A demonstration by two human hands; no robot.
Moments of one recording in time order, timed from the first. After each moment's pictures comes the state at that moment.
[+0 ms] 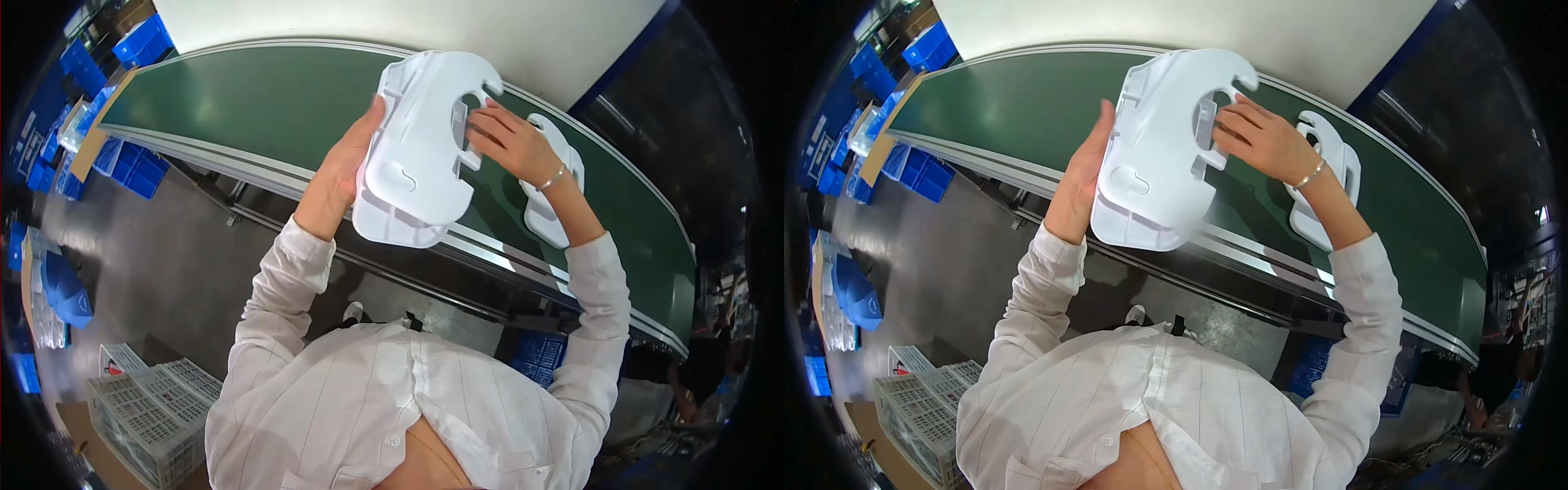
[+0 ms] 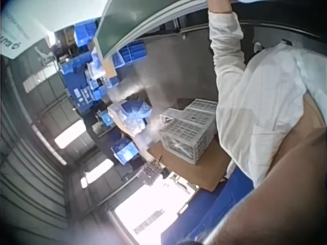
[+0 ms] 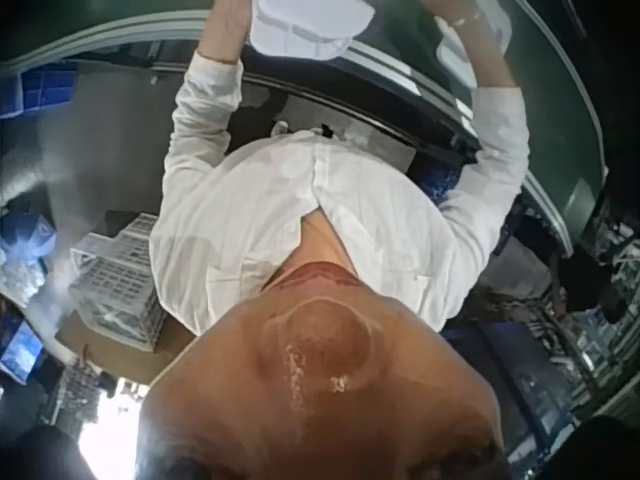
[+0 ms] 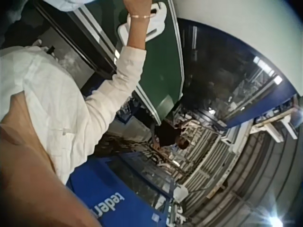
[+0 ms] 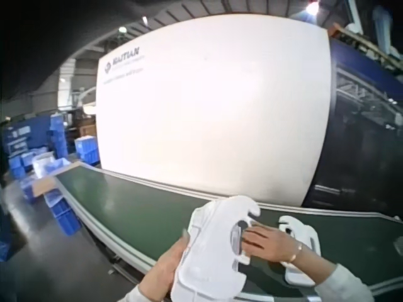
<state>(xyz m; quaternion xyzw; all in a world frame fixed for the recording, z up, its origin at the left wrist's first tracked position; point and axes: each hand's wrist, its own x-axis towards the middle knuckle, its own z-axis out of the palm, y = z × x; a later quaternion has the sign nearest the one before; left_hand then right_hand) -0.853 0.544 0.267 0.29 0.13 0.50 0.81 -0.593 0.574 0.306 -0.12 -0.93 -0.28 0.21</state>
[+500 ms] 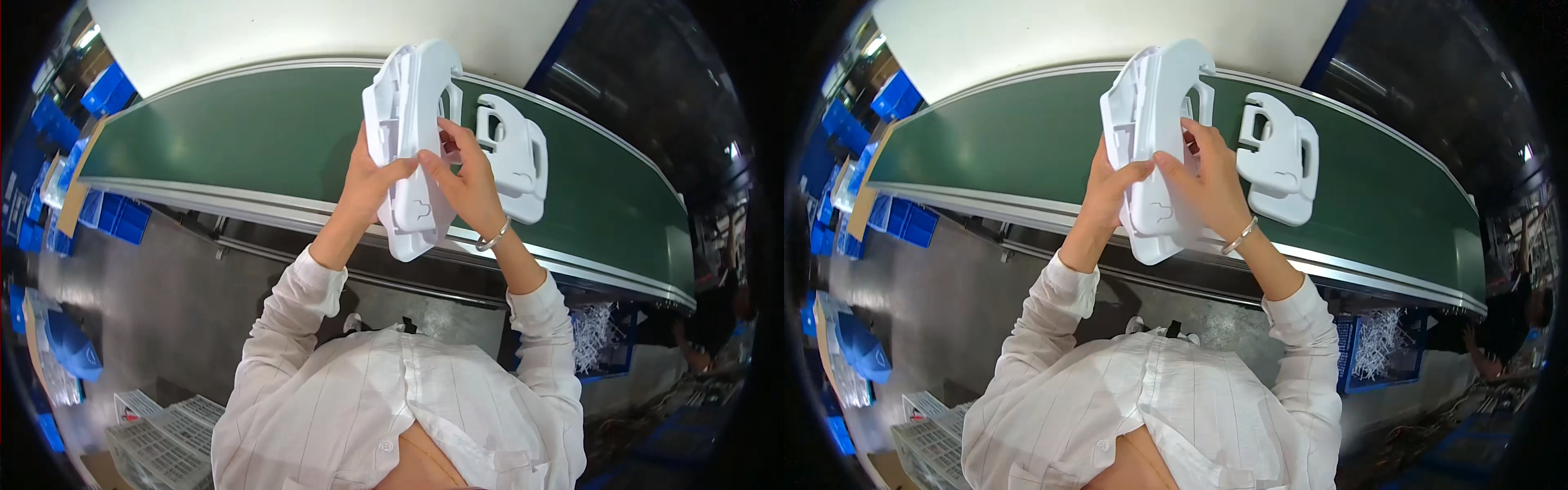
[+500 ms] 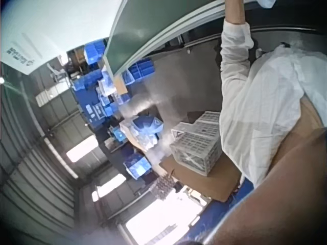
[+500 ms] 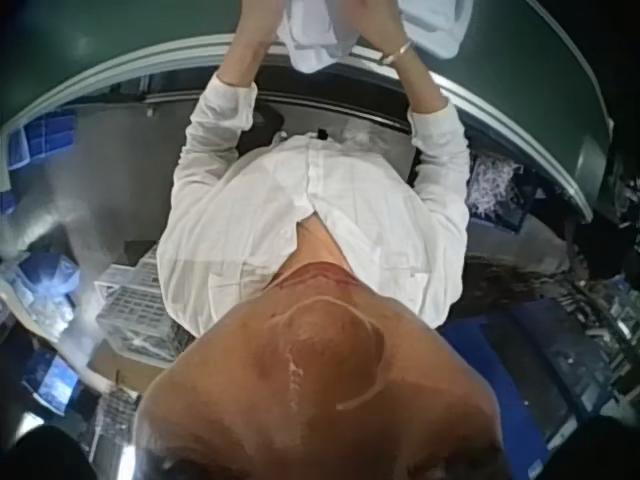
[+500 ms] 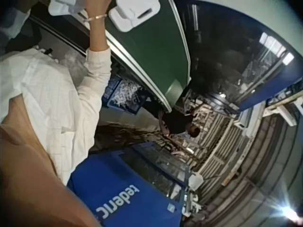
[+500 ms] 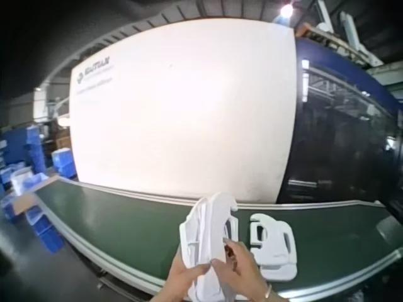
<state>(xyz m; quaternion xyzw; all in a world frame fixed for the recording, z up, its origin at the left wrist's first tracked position) -0.790 0.514 0.275 0.47 0.20 0.58 0.64 -0.634 0.483 0.291 -0.48 -0.70 0.17 0.49</state>
